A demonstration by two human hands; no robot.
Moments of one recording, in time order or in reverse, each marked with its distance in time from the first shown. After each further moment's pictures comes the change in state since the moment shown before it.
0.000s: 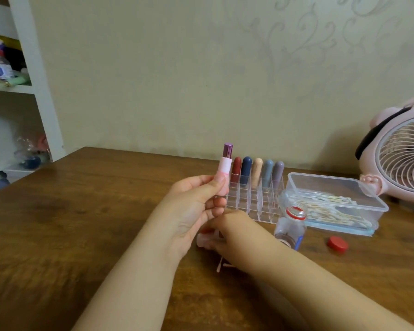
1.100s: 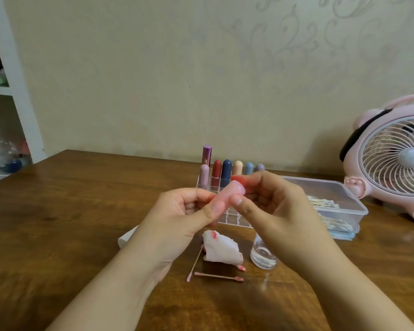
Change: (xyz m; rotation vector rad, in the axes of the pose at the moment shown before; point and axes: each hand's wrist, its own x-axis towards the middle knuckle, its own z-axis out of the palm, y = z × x) left_hand -0.008 -0.016 0.019 0.380 -0.102 0.199; right_hand -0.055 0.022 -0.072 0.604 0.468 -0.041
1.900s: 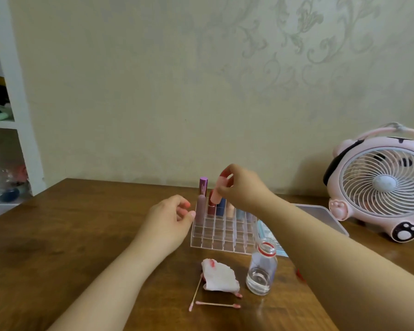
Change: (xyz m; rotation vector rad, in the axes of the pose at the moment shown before) left_hand 0.050 0.005 -0.029 0.778 0.252 0.160; right_hand 0.113 0.003 0.001 -0.454 -0.077 0.339
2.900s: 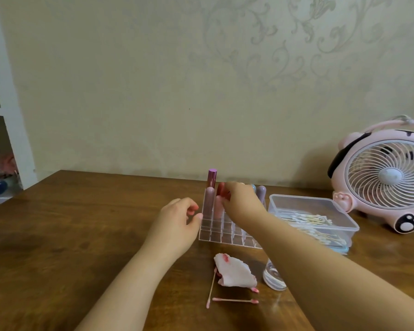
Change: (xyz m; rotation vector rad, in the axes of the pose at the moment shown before) left_hand 0.005 -0.036 0.016 0.030 0.017 0.127; right_hand 0.008 0.021 0.063 -0.100 0.069 0.000
